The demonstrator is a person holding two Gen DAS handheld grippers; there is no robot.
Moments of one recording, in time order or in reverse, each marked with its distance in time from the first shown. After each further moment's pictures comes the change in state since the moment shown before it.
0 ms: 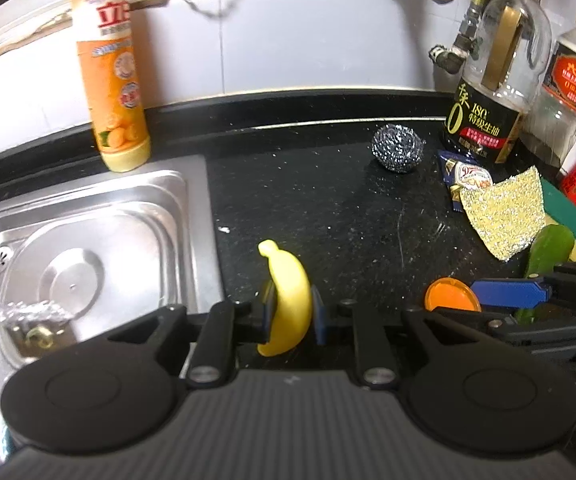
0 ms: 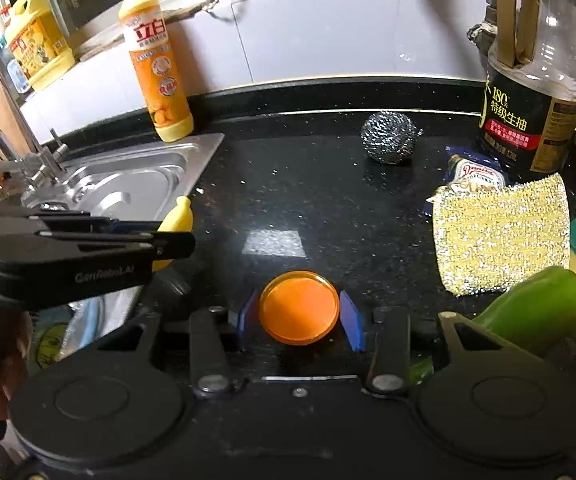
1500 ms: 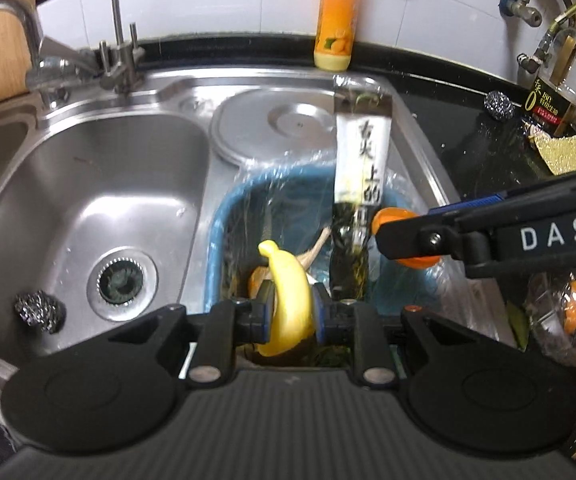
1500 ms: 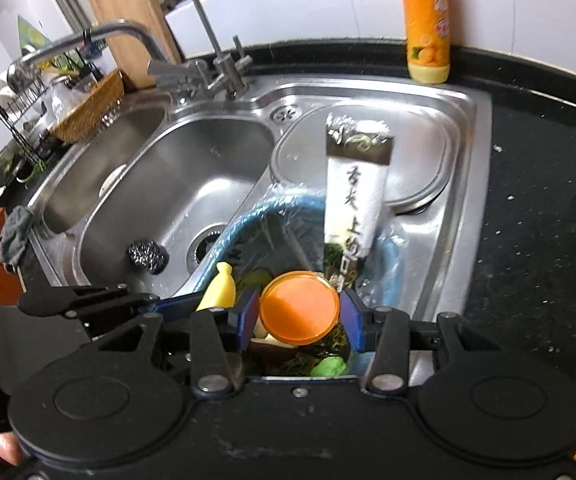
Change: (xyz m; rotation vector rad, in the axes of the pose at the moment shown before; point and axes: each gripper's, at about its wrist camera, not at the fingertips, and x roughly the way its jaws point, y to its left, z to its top) left arm -0.121 0.148 -0.161 -0.190 0.037 0.114; right arm 0.003 0.233 -0.025 -0.198 0.173 0.251
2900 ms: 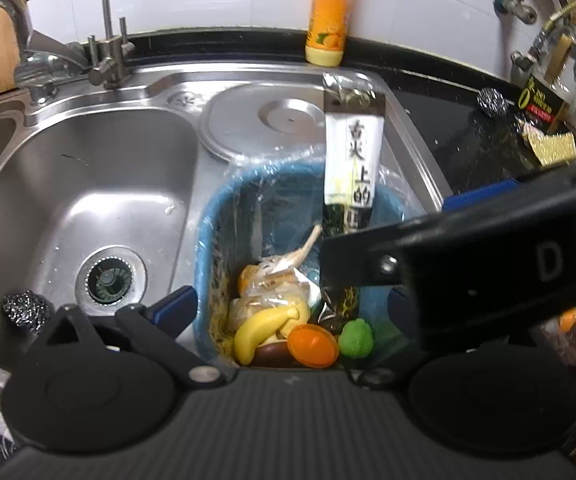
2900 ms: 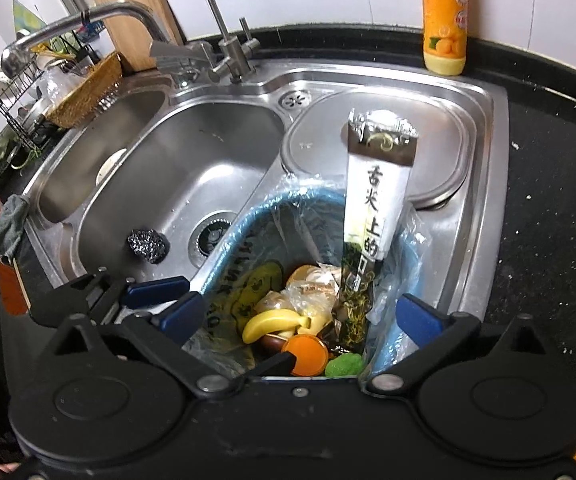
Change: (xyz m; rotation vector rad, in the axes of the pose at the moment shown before) left arm 0.003 -0.004 0.005 -0.005 0.004 -0.022; right arm 0.007 0.014 0.011 -0.009 0.038 -0.013
